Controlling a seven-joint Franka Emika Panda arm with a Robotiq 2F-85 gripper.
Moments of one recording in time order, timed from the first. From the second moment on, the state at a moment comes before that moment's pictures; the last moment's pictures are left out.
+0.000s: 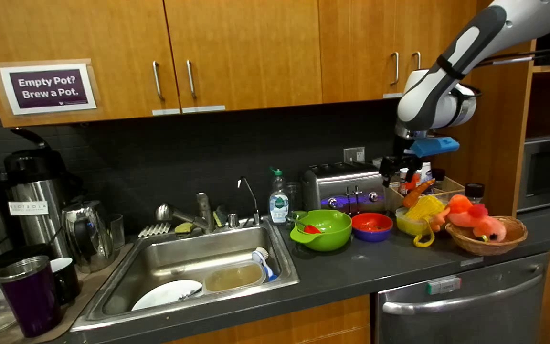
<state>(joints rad) -0.05 -0.05 -0.06 -2.42 -0.02 2.68 -0.05</state>
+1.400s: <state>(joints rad) -0.06 0.08 -0.06 -2.36 -0.01 2.81 -0.06</state>
